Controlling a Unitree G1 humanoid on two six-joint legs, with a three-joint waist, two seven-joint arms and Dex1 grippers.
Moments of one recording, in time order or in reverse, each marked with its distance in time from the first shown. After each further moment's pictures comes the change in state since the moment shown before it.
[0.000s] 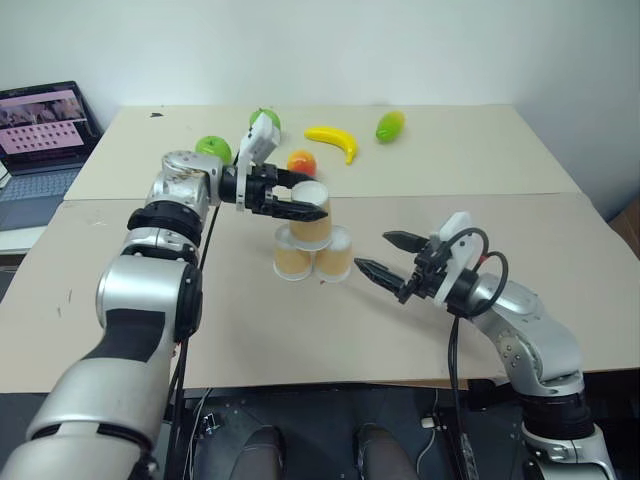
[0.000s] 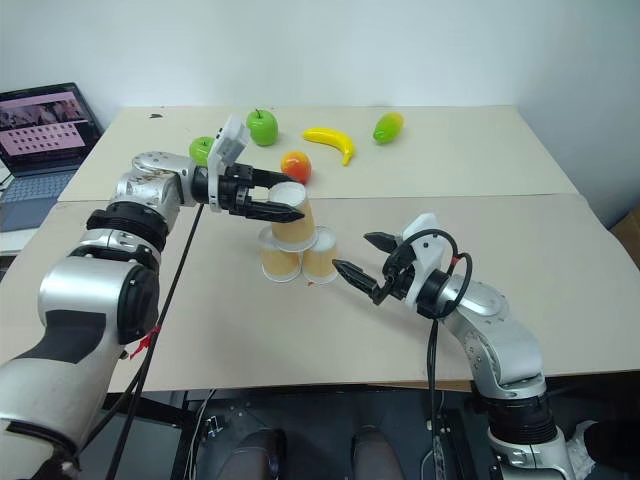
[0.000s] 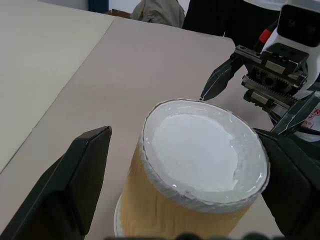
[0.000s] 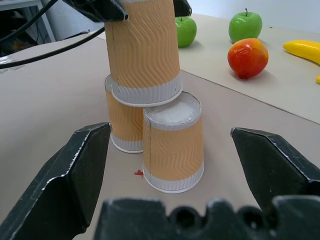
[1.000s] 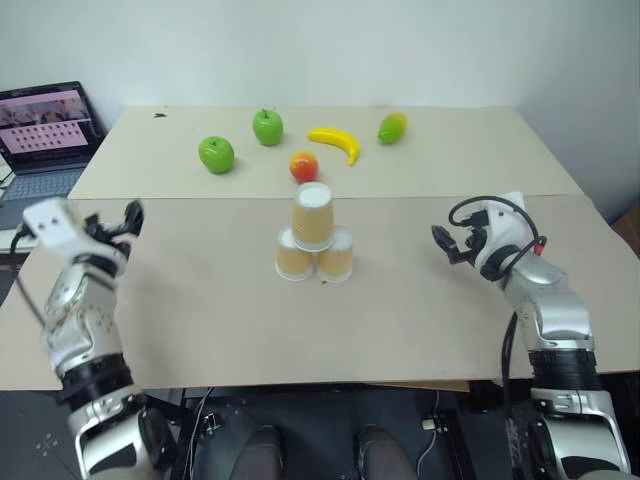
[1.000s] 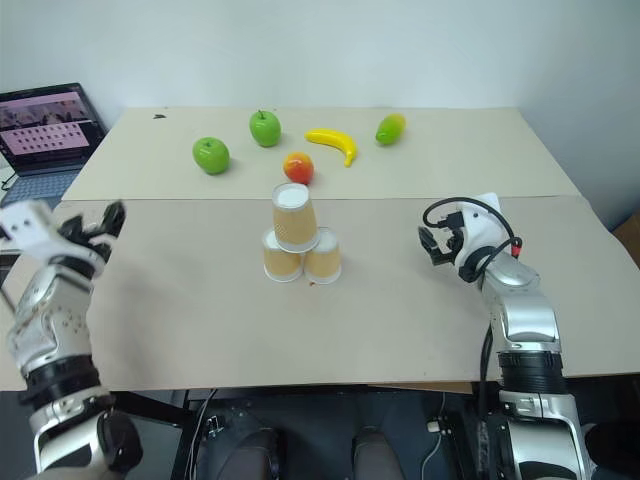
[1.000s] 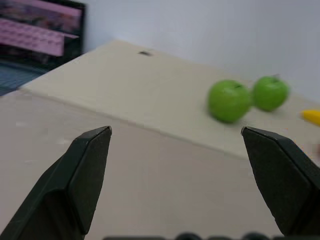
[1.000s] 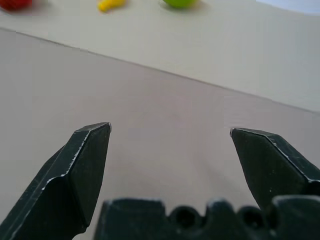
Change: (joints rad) left arm 0.972 -0.028 0.657 -1.096 -0.240 0.271 1.340; right arm -0.191 -0.053 -0.105 0.524 -0.309 -0.093 -0.350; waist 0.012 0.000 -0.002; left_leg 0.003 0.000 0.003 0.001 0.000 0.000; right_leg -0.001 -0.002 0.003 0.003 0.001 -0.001
